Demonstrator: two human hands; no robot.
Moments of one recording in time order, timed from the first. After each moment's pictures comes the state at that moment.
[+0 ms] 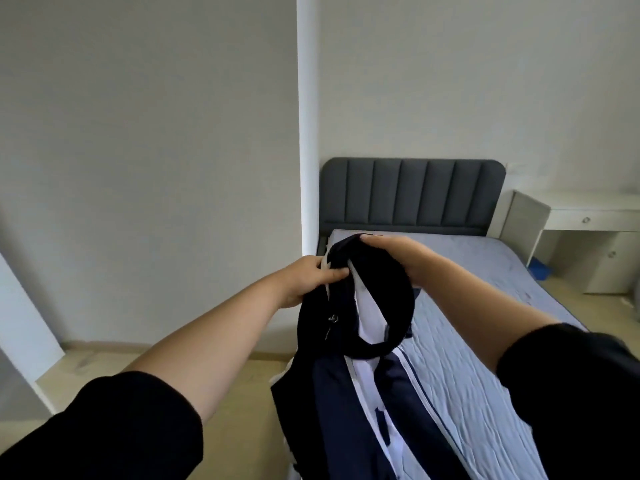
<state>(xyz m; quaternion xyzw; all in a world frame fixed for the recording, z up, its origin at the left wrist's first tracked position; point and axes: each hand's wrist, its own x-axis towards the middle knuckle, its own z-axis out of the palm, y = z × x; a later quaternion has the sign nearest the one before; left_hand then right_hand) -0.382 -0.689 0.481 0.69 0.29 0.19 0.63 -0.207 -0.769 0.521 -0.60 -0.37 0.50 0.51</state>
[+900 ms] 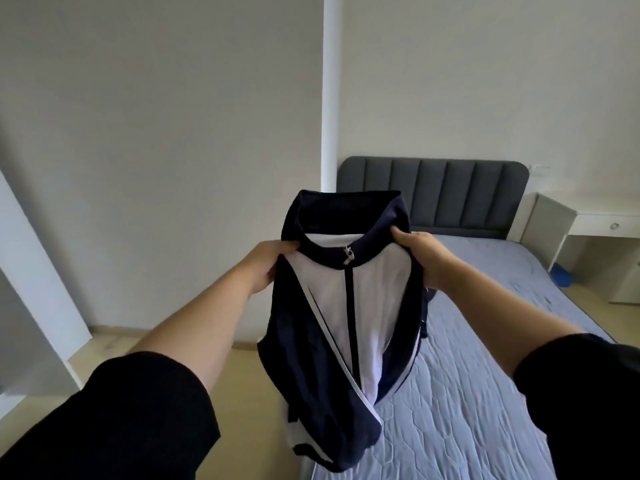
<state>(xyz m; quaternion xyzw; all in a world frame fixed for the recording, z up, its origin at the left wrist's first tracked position) -0.465 -0.665 0.485 0.56 0.42 0.33 0.63 -0.214 -0.766 0.502 -0.61 -0.38 0.42 0.55</state>
